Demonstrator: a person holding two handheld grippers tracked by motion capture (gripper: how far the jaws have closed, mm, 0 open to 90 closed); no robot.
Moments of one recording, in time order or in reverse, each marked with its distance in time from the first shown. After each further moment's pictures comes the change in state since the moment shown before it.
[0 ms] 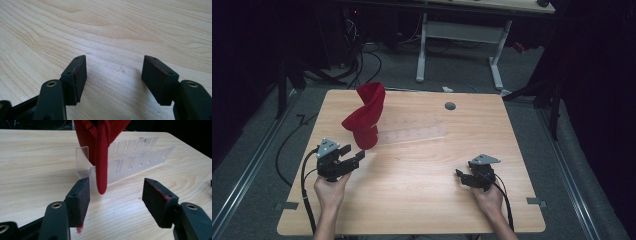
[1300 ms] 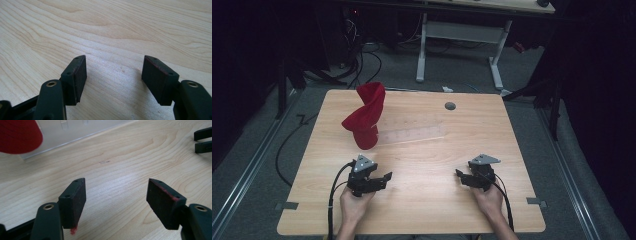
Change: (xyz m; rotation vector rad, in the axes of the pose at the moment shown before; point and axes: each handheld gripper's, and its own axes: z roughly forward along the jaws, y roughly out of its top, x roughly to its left) left arm -0.027 -0.088 0.014 0.230 -0.052 0.068; right arm 0.000 0.000 0.000 0.001 -0.001 0.001
